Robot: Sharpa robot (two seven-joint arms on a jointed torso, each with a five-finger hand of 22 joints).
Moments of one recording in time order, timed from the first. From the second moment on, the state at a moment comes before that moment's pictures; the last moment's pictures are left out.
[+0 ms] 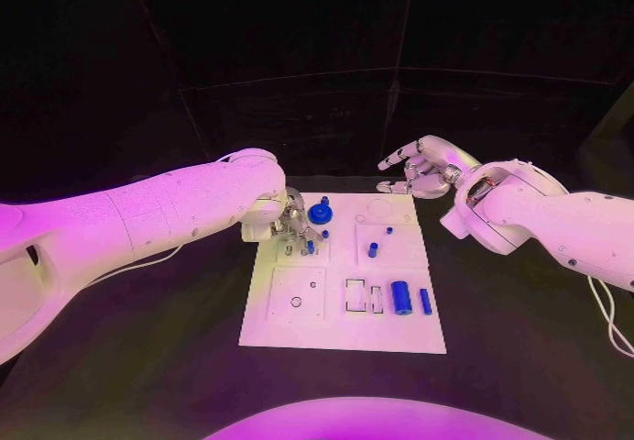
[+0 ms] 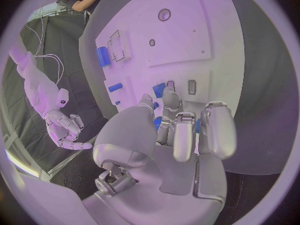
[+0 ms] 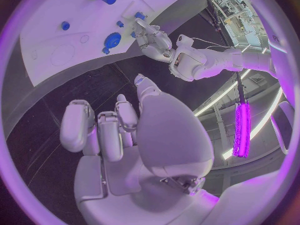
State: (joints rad) left arm 1.31 -0.47 -0.10 1.13 -0.90 0.35 -0.66; left_hand 1.16 0.14 -0.14 0.27 0.06 0.82 0.07 0.75 0.36 1.12 0.00 1.08 0.74 1.47 -0.06 1.53 1.31 0.08 1.47 0.04 1.36 1.17; right arm 1.26 -0.81 -0.02 1.50 -1.07 -0.38 -0.05; right_hand 1.42 -0.11 0.08 0.22 0.28 0.81 0.17 0.15 0.07 1.35 0.08 1.22 1.25 1.47 0.00 1.50 1.31 0.09 1.38 0.11 1.39 1.14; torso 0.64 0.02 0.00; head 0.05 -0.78
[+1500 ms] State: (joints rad) left arm 1.31 -0.45 -0.10 1.13 -0.91 0.38 -0.65; left_hand 1.37 0.16 0.08 0.15 0.07 0.76 0.06 0.77 0.37 1.11 -0.01 1.07 0.73 1.47 -0.08 1.53 1.31 0.08 1.47 0.02 1.38 1.18; right arm 1.26 -0.79 -0.02 1.49 -1.07 -0.36 -0.06; right_hand 1.42 -0.10 0.08 0.22 0.29 0.81 0.17 0.16 0.07 1.35 0.08 1.22 1.25 1.47 0.00 1.50 1.31 0.09 1.38 0.11 1.39 1.14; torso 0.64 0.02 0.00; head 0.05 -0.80
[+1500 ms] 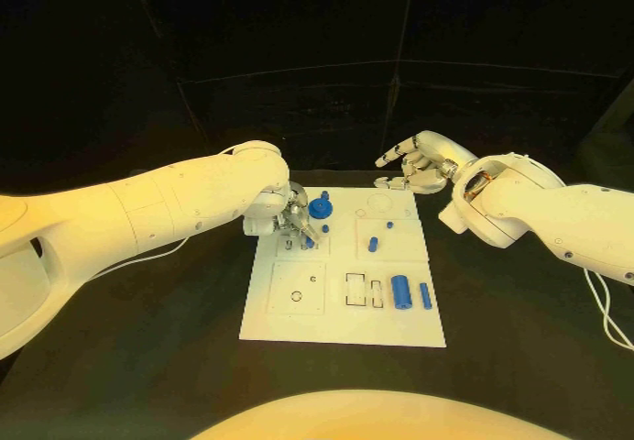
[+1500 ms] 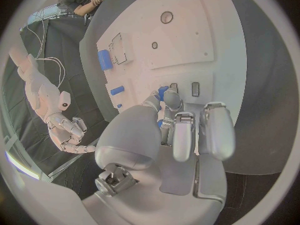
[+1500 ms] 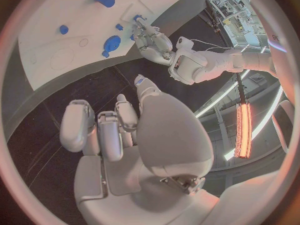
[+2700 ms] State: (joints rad) left arm 1.26 -0.62 -0.10 1.32 -0.89 0.10 -0.55; left_hand 1.15 -0.01 0.53 0.13 0.07 0.76 0.07 0.85 0.41 1.15 -0.01 1.10 0.76 1.47 -0.08 1.54 1.31 0.08 1.47 0.03 1.37 1.17; right arm 1.26 -0.80 -0.02 1.48 -1.07 -0.35 -0.07; right_hand 1.42 -0.10 0.08 0.23 0.29 0.81 0.17 0.16 0.07 1.35 0.08 1.22 1.25 1.47 0.00 1.50 1.31 0.09 1.38 0.11 1.39 1.13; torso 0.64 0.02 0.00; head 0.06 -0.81
